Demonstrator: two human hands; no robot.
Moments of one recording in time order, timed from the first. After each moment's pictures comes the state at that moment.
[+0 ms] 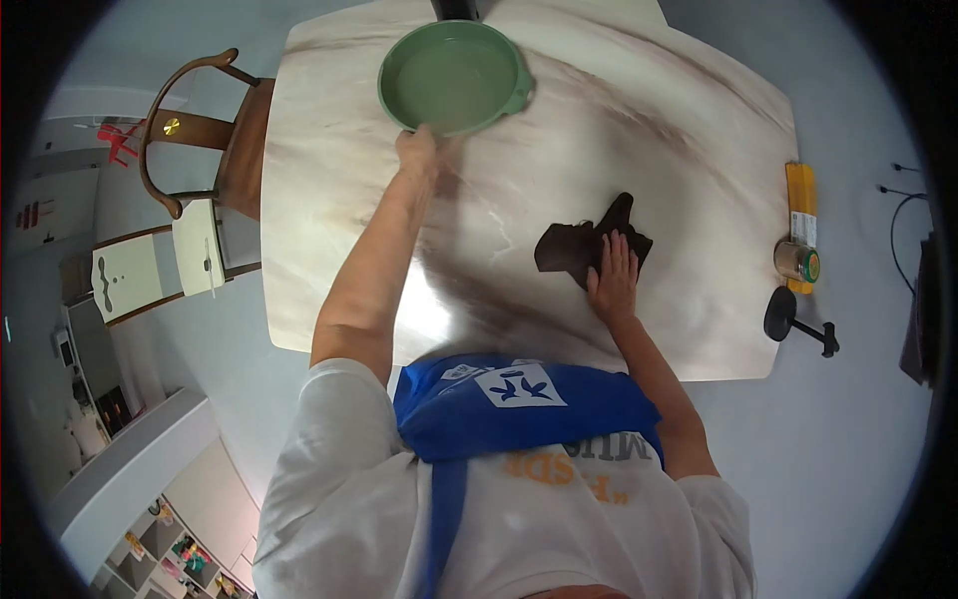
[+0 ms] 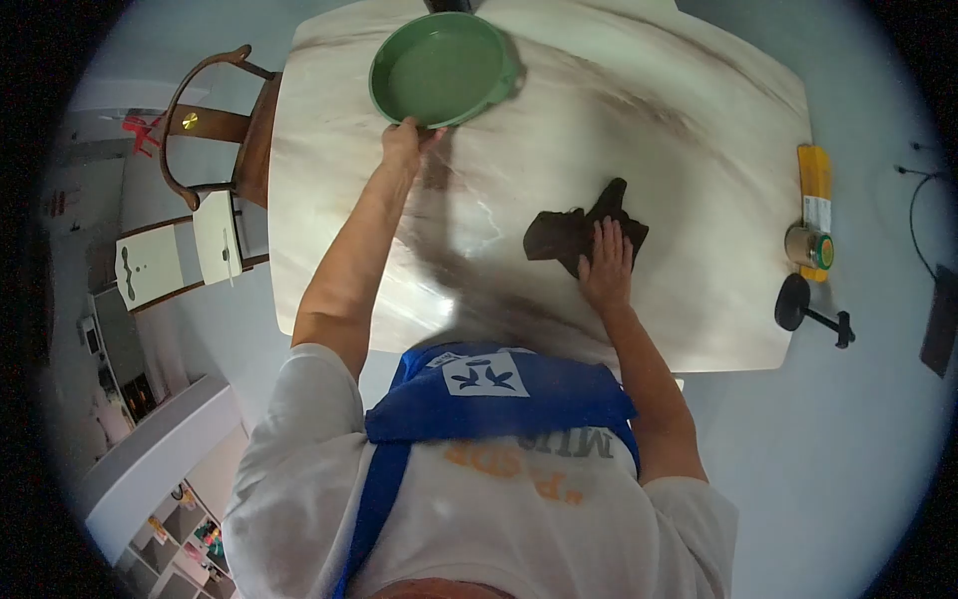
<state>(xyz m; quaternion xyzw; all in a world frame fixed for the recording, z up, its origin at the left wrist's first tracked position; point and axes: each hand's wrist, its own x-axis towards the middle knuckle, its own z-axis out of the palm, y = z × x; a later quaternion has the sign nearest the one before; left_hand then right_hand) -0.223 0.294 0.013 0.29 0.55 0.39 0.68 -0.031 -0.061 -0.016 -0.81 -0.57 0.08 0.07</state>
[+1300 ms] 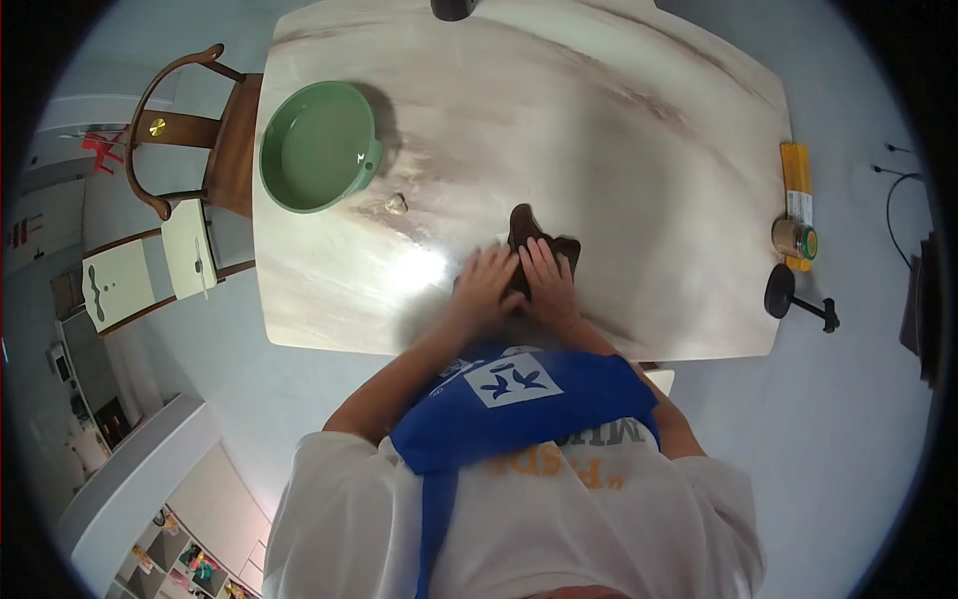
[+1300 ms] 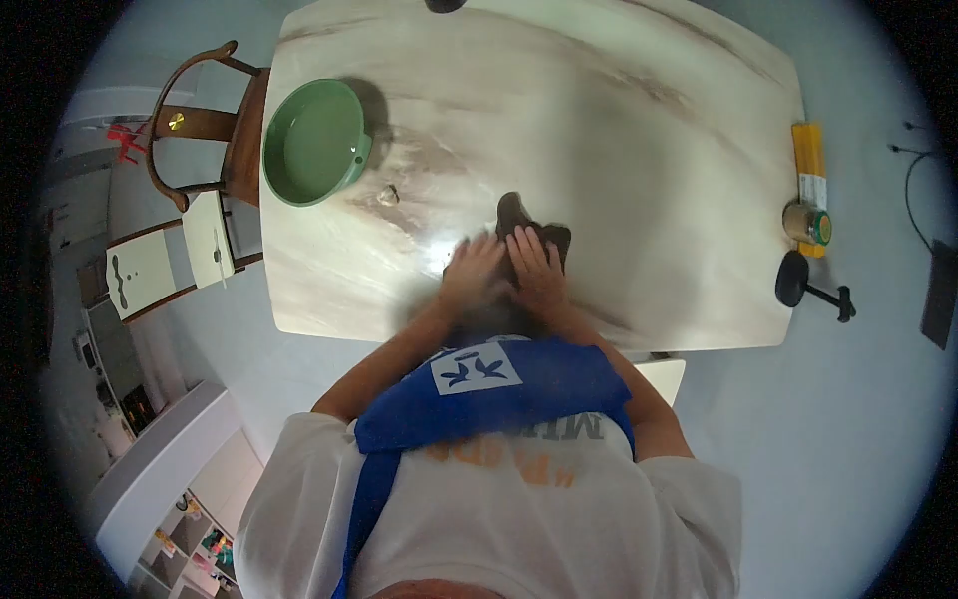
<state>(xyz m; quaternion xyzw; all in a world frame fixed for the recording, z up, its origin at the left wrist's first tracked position) -0.303 0.054 0.011 0.91 0.26 0.05 0.30 -0.144 -0.045 -0.005 -0.71 -0.68 0.15 0.10</state>
